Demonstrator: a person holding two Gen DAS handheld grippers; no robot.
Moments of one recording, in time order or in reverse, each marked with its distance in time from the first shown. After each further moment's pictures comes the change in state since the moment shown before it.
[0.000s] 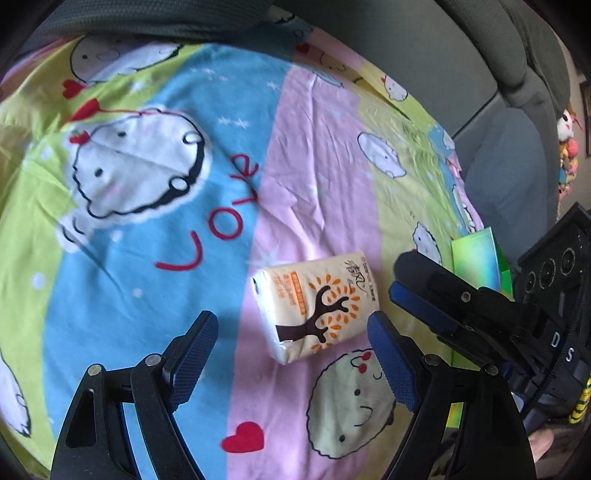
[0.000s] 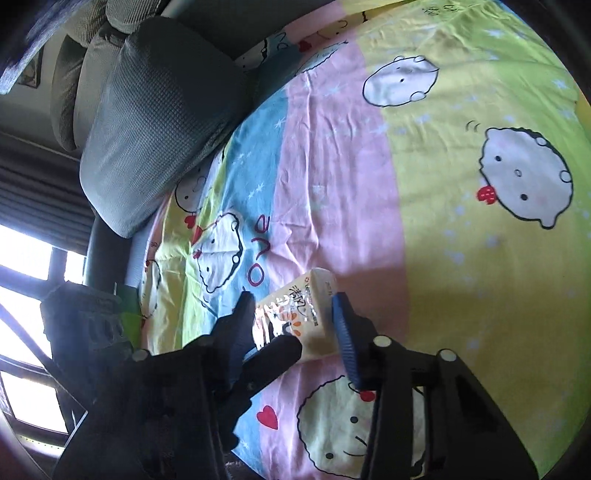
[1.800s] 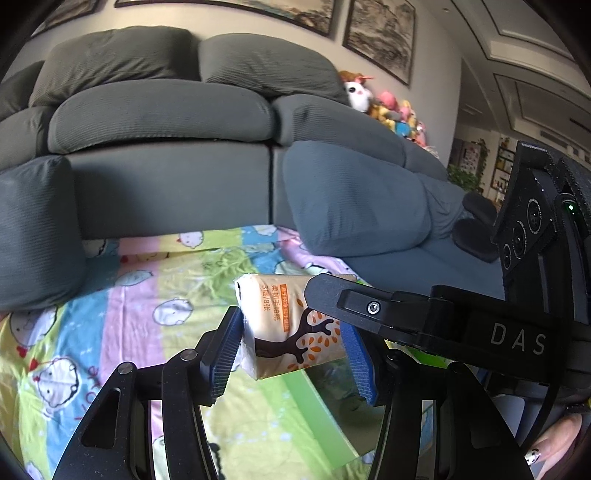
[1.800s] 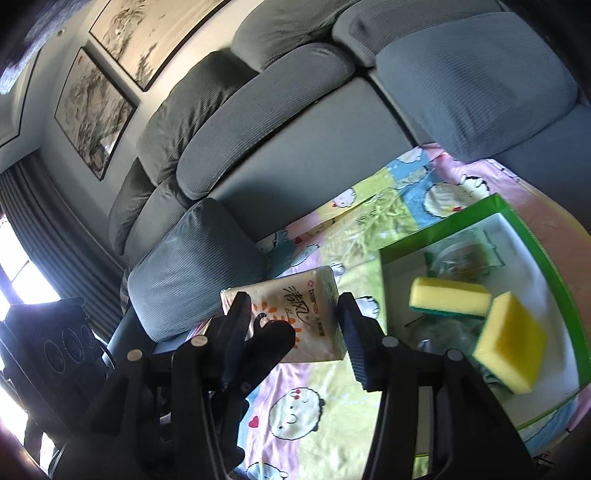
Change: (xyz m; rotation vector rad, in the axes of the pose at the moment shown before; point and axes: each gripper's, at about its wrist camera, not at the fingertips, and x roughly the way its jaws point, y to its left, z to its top) left arm -0.093 -0.240 -0.097 0.698 -0.558 -0.142; right arm -0.267 -0.051 -0.087 -0.047 -0.678 0.031
